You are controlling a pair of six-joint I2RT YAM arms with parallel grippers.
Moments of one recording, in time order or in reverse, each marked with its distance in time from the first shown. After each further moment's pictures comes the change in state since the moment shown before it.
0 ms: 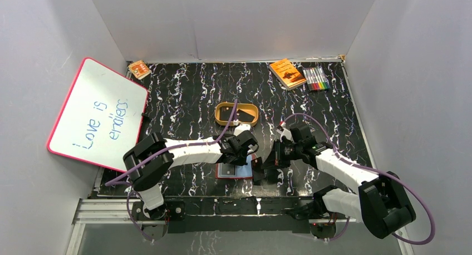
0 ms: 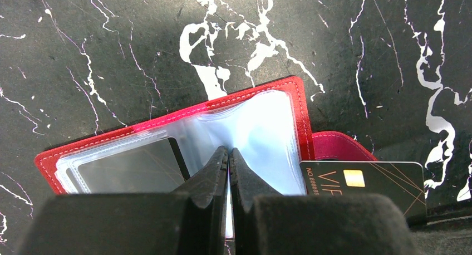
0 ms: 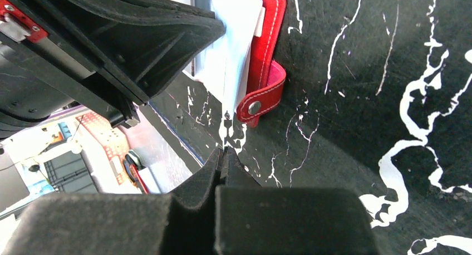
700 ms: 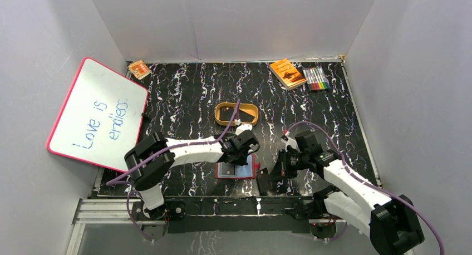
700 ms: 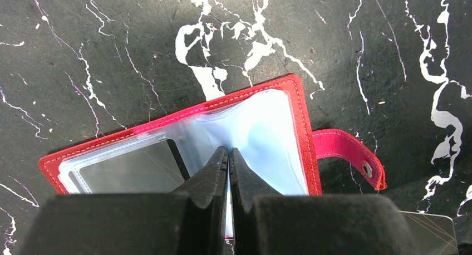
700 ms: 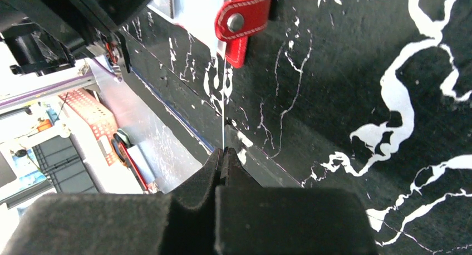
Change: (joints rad) left arm 0.000 0.014 0.025 -0.025 0.008 0.037; right arm 0.000 -0.204 -0.066 -0.230 -0.009 -0.062
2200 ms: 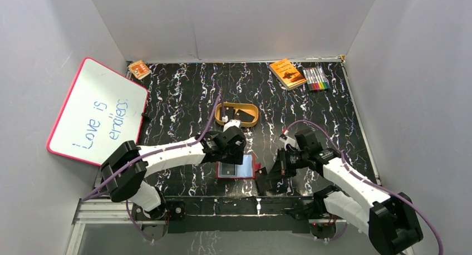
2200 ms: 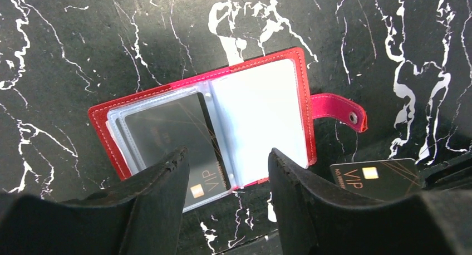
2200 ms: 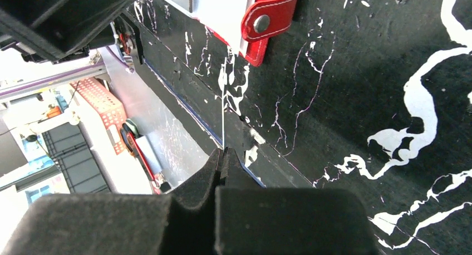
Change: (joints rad) left arm 0.045 -0.230 -0.100 -0.043 0.047 -0.036; right arm -0.011 0.007 0.030 0.003 -0.058 -0.019
